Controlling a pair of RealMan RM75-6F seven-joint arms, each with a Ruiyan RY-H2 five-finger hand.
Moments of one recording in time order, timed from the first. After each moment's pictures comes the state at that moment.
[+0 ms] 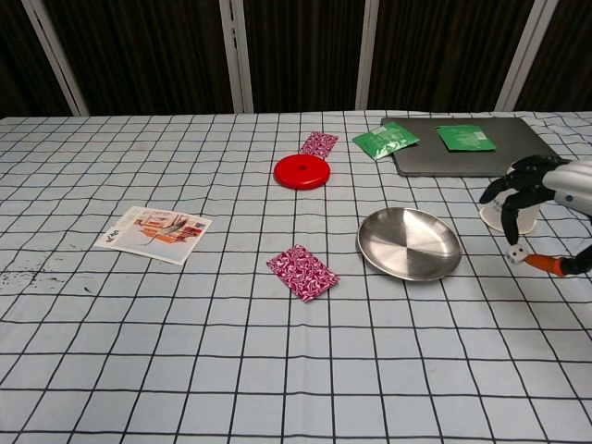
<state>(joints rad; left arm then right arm) -0.09 -1.15 -0.02 -1.65 1.54 1.49 0.24 0.51 -1.39 -0.01 -1.30 -1.65 1.17 0.04</state>
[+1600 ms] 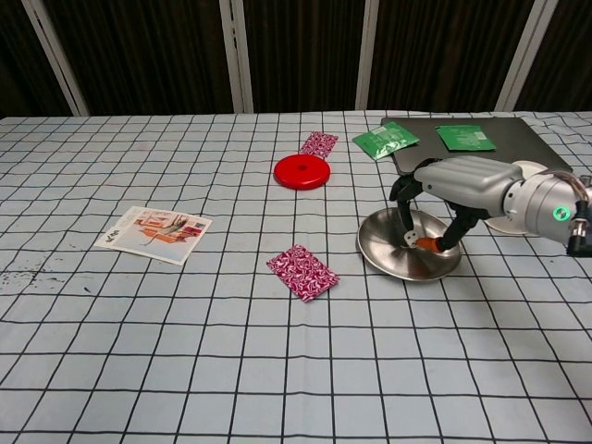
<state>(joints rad) -0.09 -1.13 -0.03 -1.64 1.52 1.50 0.20 0.75 -1.63 0.13 -1.09 -1.40 0.83 -0.07</state>
